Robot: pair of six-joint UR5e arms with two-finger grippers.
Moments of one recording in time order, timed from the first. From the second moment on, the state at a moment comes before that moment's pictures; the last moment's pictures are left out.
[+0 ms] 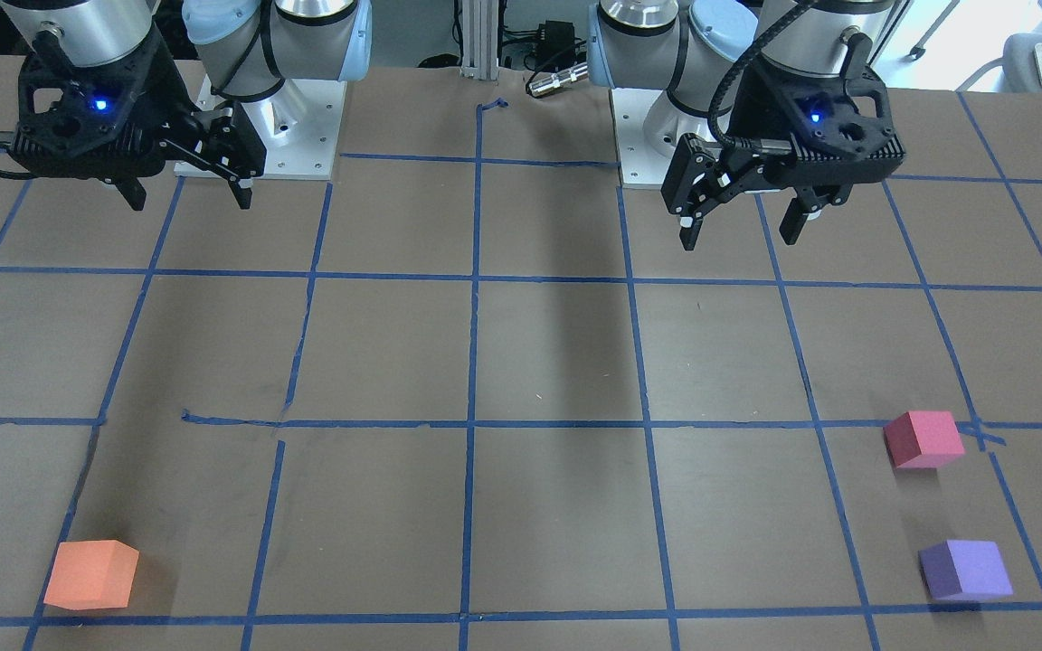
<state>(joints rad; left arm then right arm) -1.60 -1.55 -1.55 -1.44 1.61 -0.12 1.56 -1.59 1.52 -1.49 -1.58 -0.06</state>
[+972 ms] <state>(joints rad) -1.60 -1.54 -1.53 -1.46 1.61 -0.12 1.56 -1.59 1.52 -1.49 -1.59 -0.06</state>
